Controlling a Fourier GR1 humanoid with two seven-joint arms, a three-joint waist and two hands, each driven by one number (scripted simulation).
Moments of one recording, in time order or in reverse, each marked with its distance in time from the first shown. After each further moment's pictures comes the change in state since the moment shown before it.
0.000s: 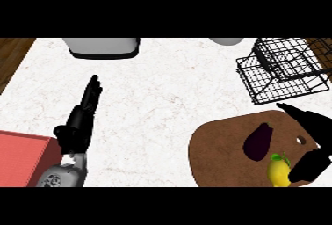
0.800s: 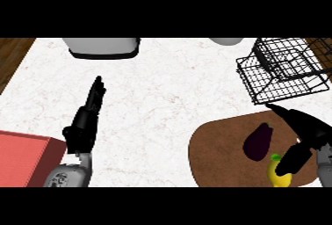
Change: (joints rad) left arm -0.001 -0.051 0.021 0.037 -0.046 -0.013 -0.037; right arm -0.036 0.173 -0.059 0.107 0.148 0.099 -0.055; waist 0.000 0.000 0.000
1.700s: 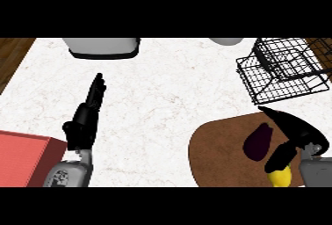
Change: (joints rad) left arm -0.025 -0.021 0.027 -0.002 -0.026 -0.024 0.026; right arm 0.005 0.122 -0.045 0.102 0.158 -0.007 -0.106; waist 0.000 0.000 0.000
